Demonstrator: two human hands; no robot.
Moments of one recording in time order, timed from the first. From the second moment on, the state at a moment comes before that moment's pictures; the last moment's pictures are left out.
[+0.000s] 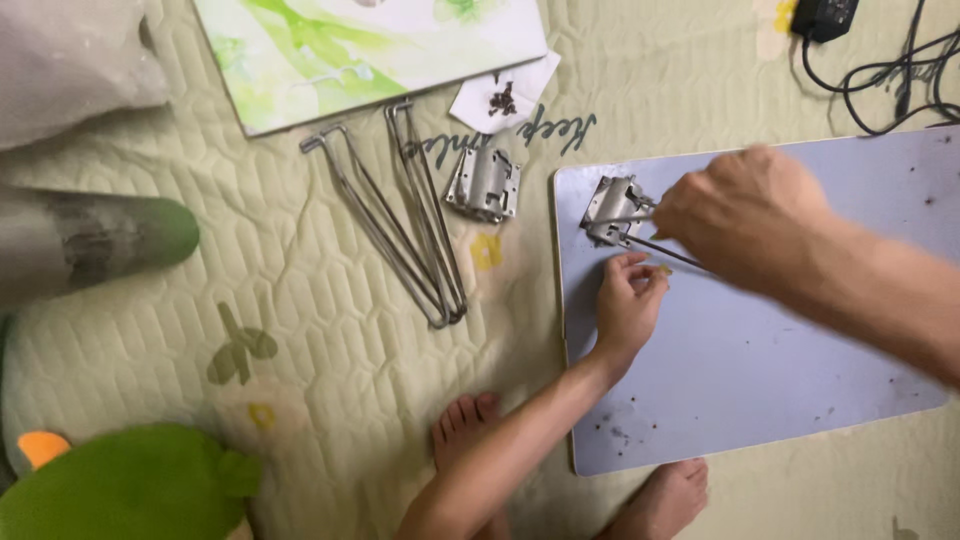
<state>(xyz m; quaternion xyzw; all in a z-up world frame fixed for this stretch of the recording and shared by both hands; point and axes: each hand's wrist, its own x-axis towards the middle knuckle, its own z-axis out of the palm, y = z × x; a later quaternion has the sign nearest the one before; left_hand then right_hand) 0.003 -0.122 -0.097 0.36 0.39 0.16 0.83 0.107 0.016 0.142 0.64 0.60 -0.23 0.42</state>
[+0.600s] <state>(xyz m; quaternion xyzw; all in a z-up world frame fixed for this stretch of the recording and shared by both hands) -0.008 -0.095 -0.089 0.54 0.40 0.05 0.74 0.079 -0.006 0.138 0.42 0.80 -0.06 0.43</state>
